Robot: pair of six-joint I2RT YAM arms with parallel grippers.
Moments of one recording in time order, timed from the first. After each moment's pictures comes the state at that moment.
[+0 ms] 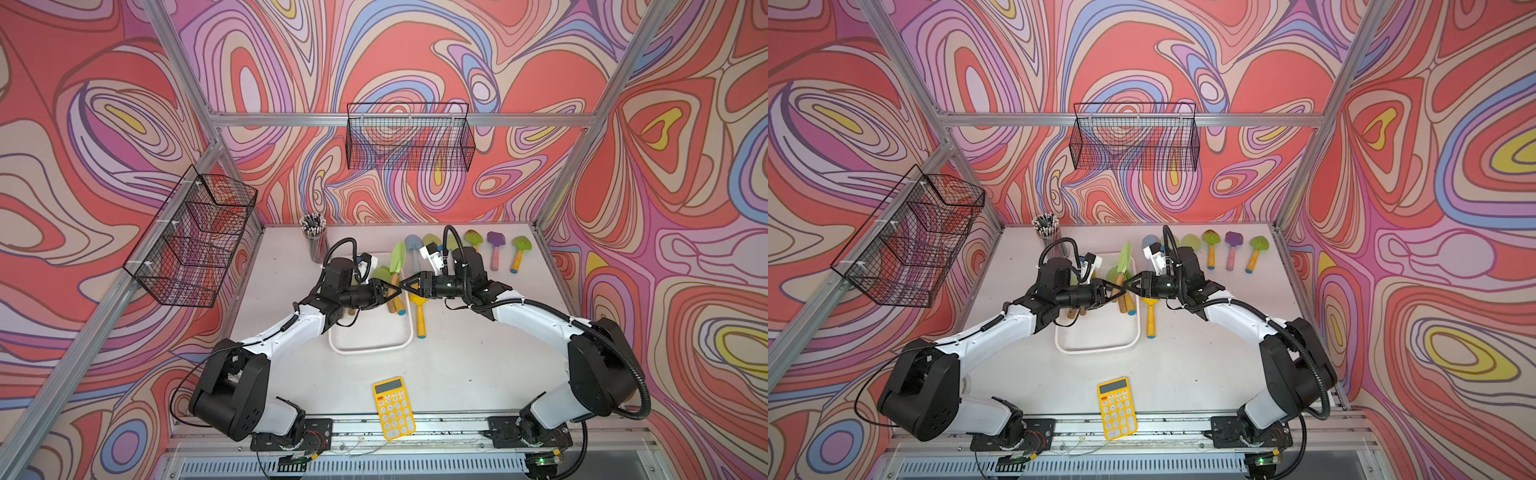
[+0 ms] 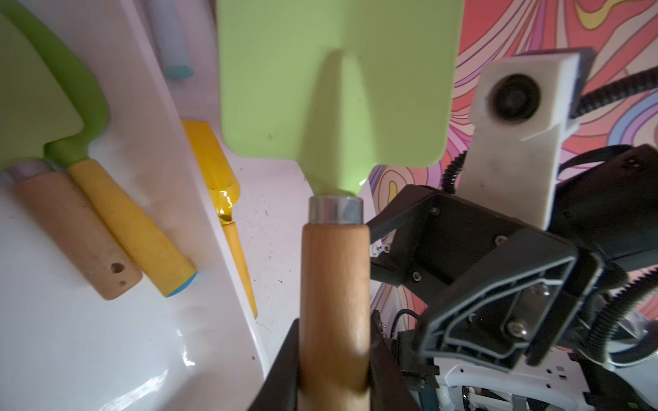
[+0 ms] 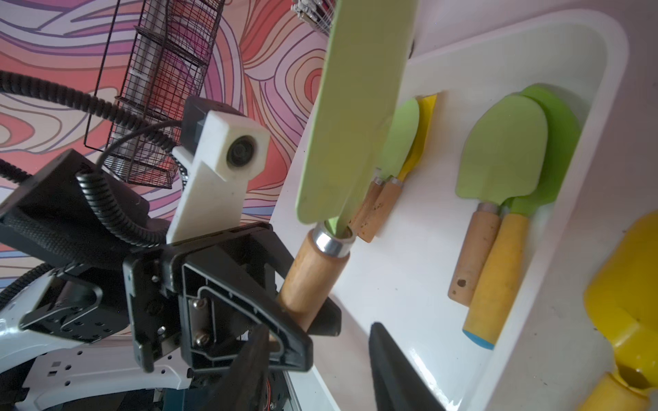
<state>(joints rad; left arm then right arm) -0.43 1.43 0.83 0.14 0.75 -0.87 0.50 1.56 1.01 0.11 -0.72 0.68</state>
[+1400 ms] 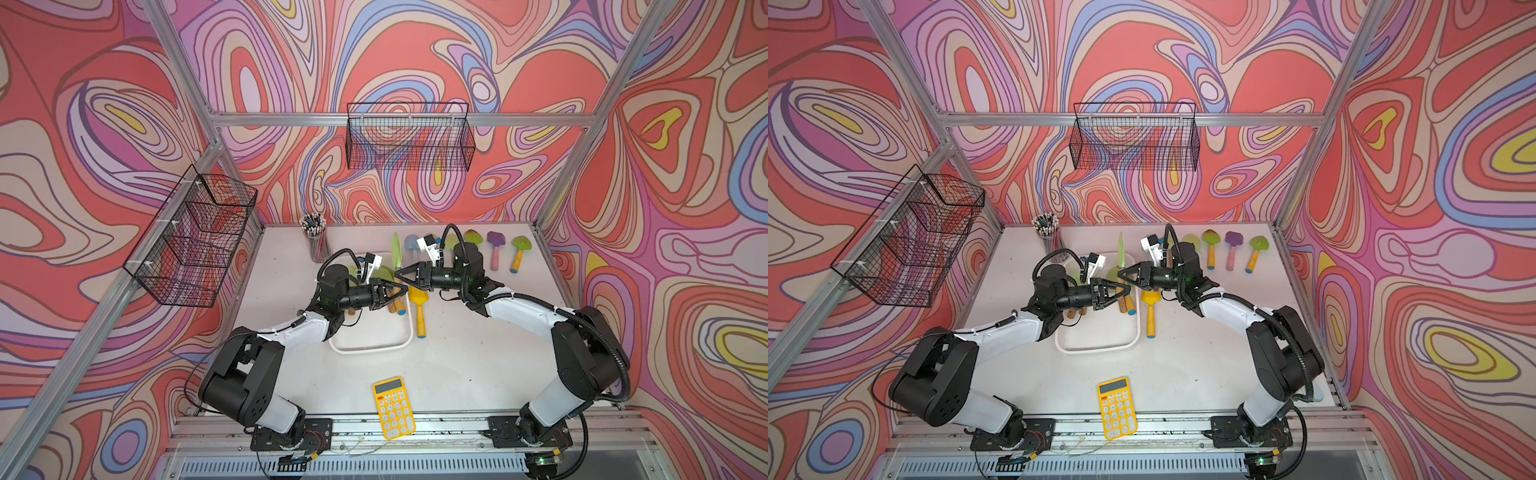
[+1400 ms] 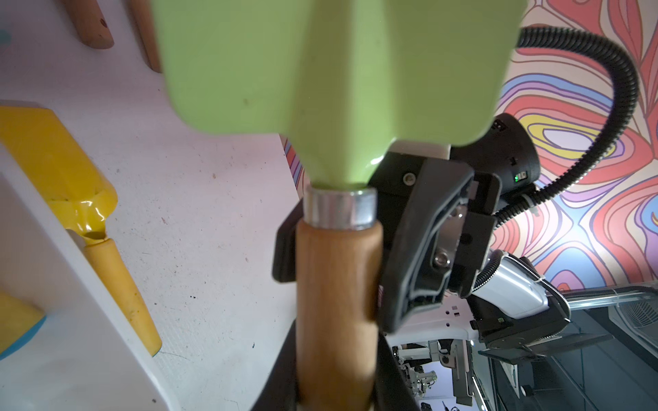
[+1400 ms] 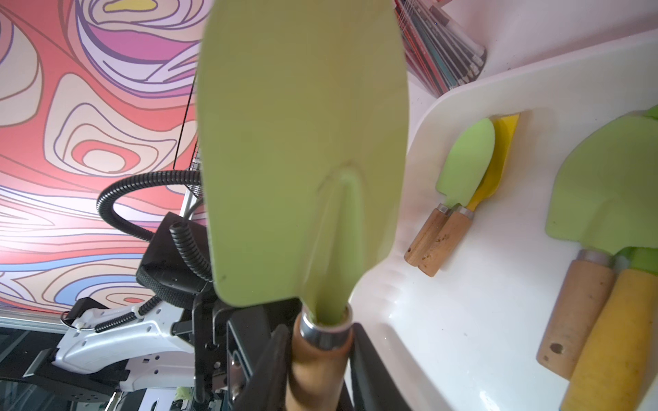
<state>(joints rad) -0.43 1.50 0.71 0.65 0.94 -1.15 0.48 1.65 1.02 0.42 -0.85 0.91</state>
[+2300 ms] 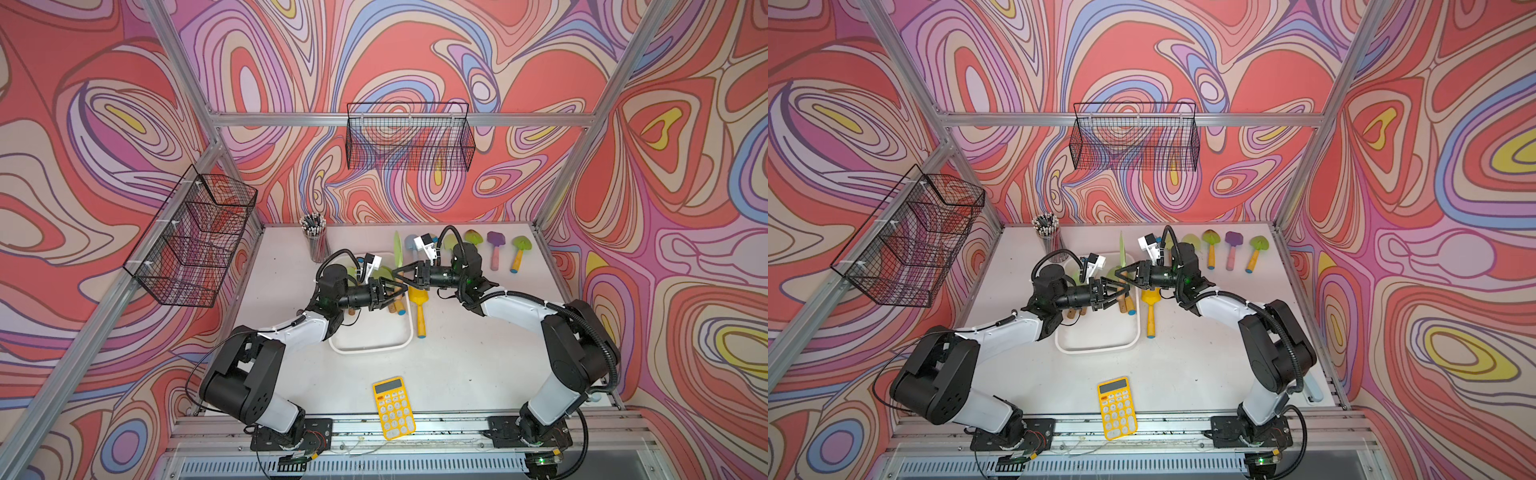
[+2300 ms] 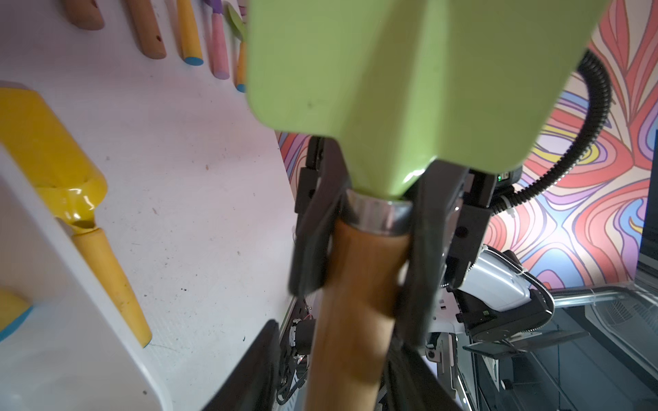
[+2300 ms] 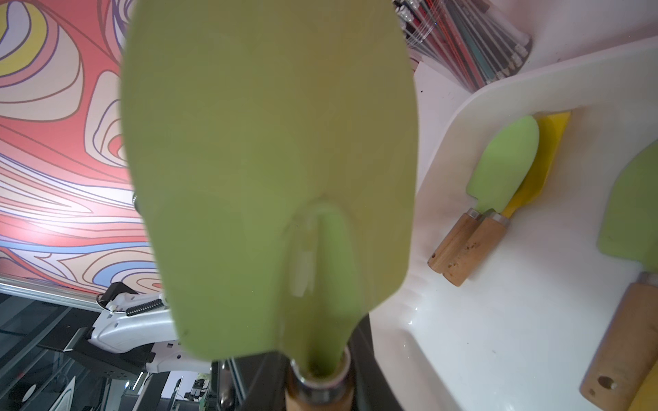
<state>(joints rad) -0.37 1.49 0.71 0.60 0.96 -1.15 0.46 1.70 1.01 0.54 -0.91 0.97</state>
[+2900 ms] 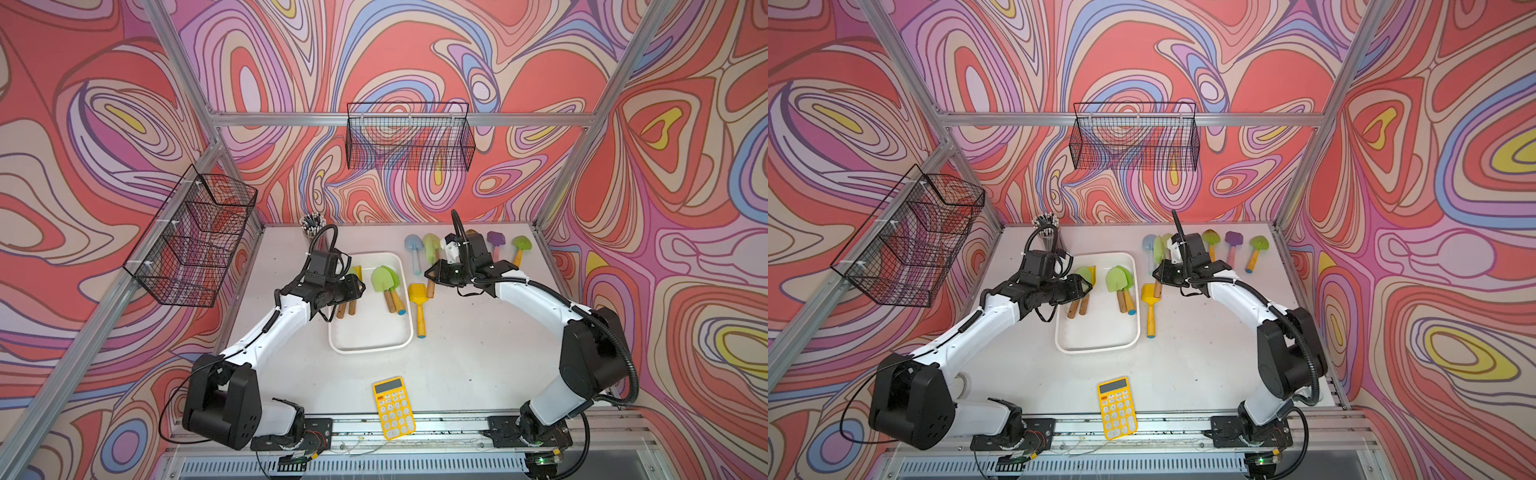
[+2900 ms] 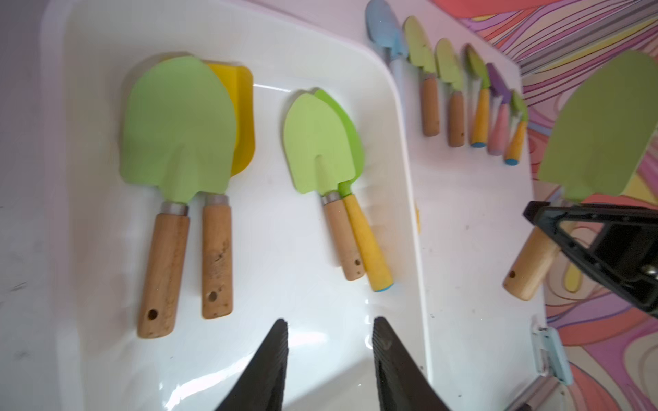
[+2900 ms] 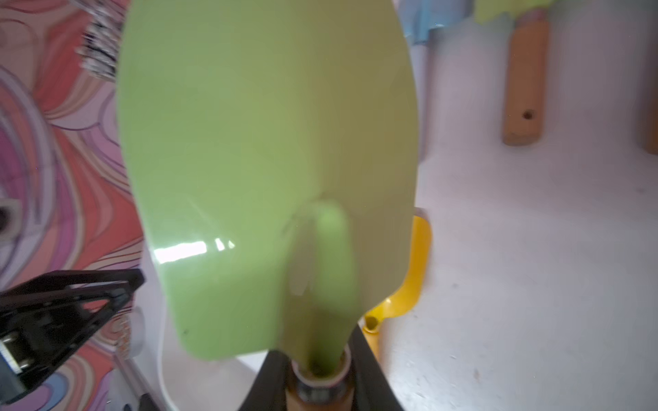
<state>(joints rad) -0.32 1.39 0.99 -0.48 0.21 -0.54 0.39 1.66 1.22 -0.41 -0.27 0.47</state>
